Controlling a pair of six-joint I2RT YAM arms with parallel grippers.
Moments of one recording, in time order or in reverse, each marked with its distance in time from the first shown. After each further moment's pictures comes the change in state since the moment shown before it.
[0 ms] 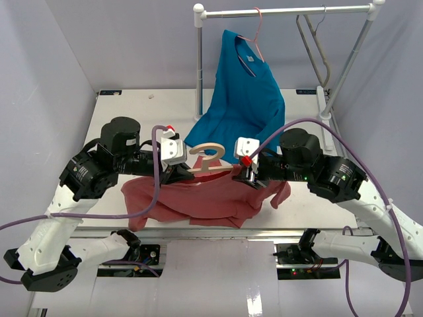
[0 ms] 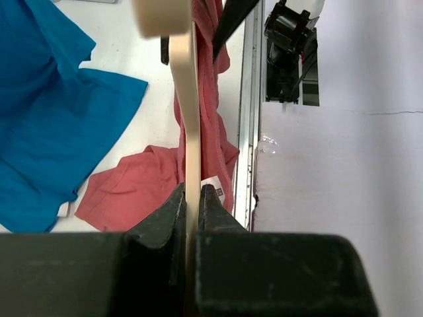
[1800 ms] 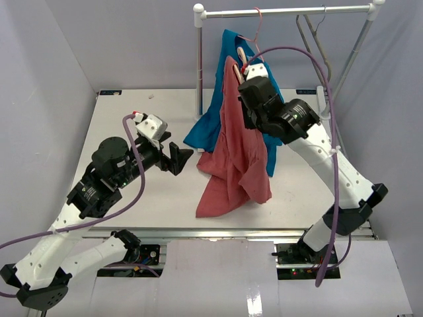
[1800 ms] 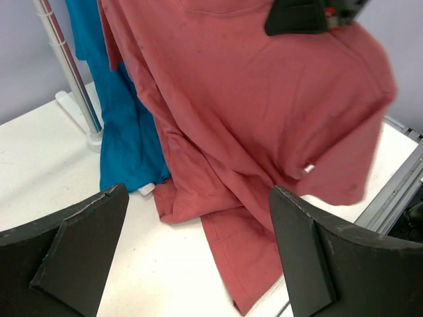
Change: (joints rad) left arm -0.005 -0.203 -0.382 0.562 -0.660 -0.439; right arm -0.180 0.543 0.593 -0.302 0.835 0.692
